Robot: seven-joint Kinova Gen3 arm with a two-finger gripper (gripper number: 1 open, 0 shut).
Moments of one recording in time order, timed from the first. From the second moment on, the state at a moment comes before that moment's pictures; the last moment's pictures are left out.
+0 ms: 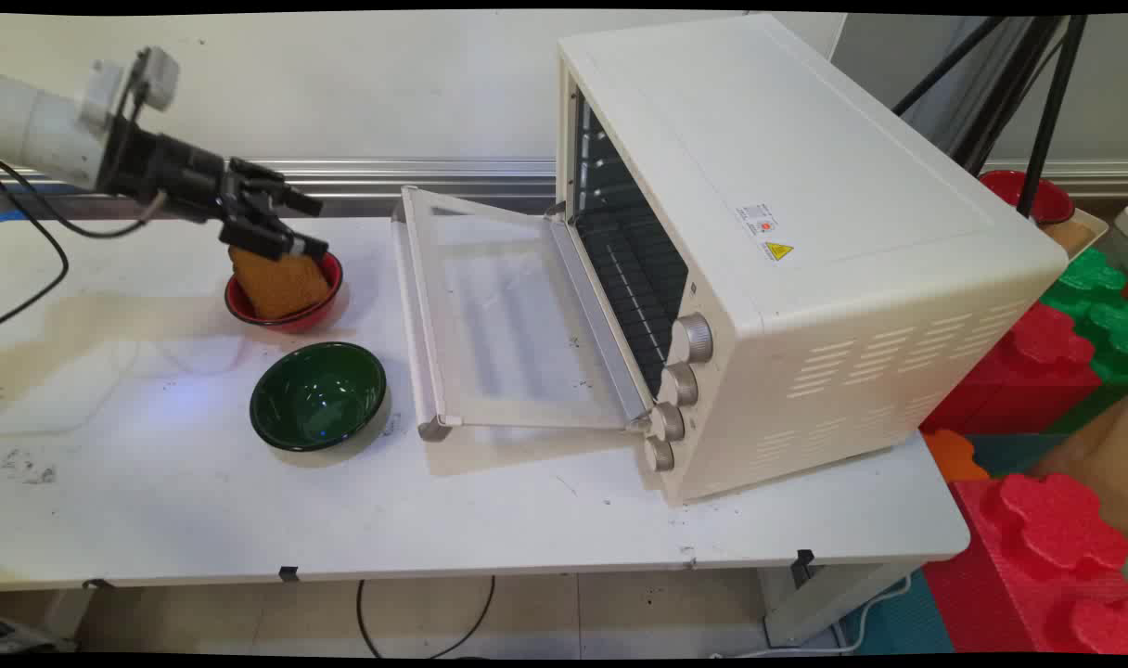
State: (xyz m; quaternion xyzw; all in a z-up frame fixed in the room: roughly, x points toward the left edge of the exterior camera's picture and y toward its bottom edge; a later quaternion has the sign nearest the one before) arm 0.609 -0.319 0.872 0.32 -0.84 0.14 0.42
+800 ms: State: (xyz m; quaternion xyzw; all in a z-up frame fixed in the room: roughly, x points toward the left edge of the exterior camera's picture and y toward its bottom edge) arm 0.580 -0.325 0.817 0.28 -0.87 0.14 0.39
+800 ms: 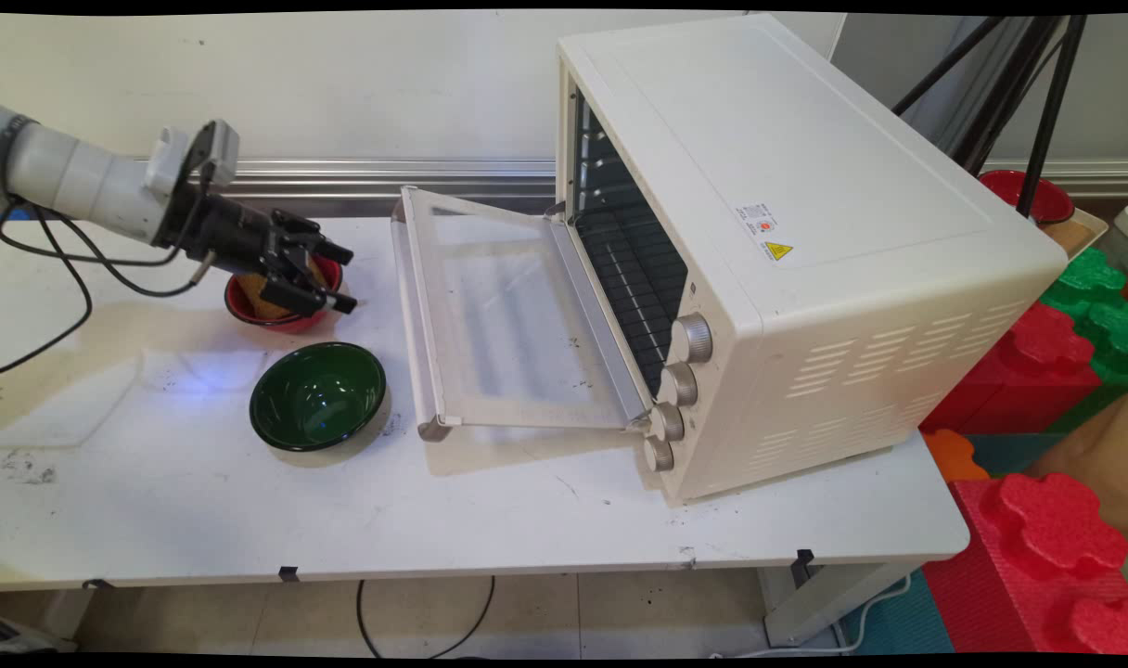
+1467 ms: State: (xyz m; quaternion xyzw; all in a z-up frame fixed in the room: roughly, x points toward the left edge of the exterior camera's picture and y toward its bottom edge) arm 0.553 -0.336 0.785 0.24 -0.88 0.14 0.38
